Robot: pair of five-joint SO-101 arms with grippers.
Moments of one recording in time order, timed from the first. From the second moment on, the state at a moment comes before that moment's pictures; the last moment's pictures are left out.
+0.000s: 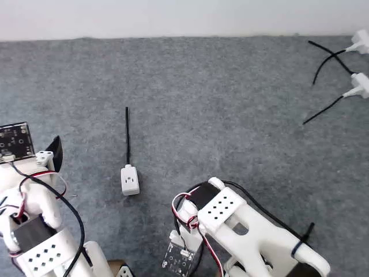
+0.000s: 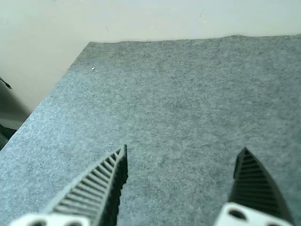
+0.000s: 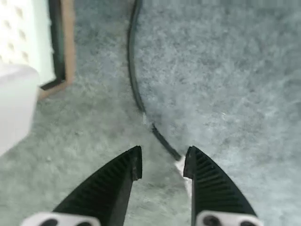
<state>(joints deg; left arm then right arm) -36.9 -68.9 58.6 50.9 -14.1 -46.3 -29.7 55.8 73.8 113.4</state>
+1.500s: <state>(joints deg) -37.0 -68.9 58.6 50.9 -15.3 -33.8 -10.6 51.2 60.5 125.2</state>
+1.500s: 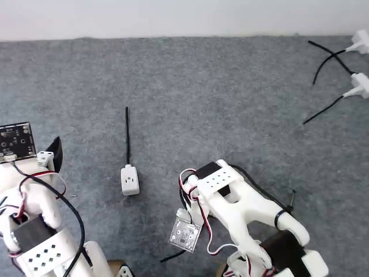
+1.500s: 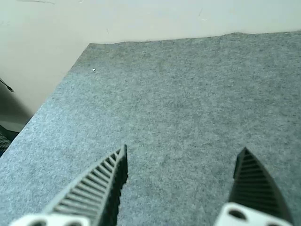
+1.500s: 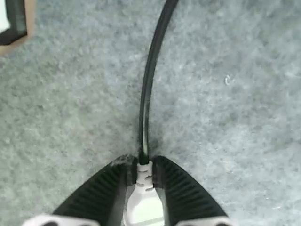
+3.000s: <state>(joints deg) -28.5 -68.9 62.2 50.9 -3.9 -44.3 -41.4 8.5 88.4 76.2</state>
